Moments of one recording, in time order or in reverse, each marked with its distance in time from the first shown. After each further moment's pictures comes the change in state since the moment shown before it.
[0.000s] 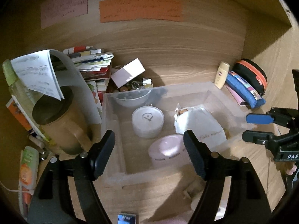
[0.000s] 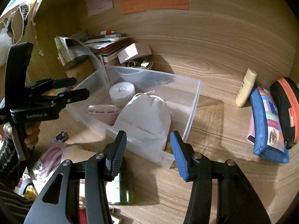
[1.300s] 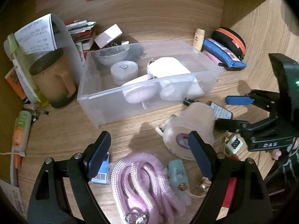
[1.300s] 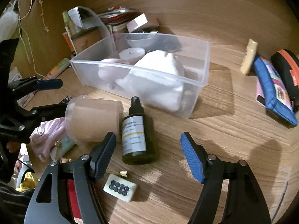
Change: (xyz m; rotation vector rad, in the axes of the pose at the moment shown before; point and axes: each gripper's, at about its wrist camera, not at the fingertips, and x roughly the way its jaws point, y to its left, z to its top) left arm -0.037 -0.034 -0.072 0.025 0.155 -0.075; right arm 0.010 0.024 -0.066 -0.006 0.095 -0.003
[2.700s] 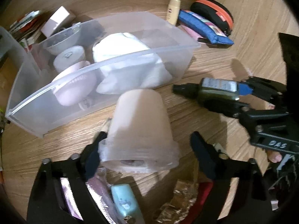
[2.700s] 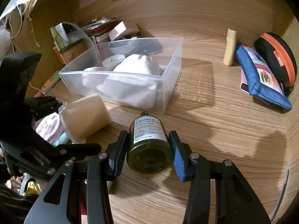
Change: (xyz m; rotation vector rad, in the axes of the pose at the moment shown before) left arm 0.065 -0.066 0.018 0.058 0.169 -0.091; right arm -0.023 -0.033 -0.012 0.109 -0.067 -0.021
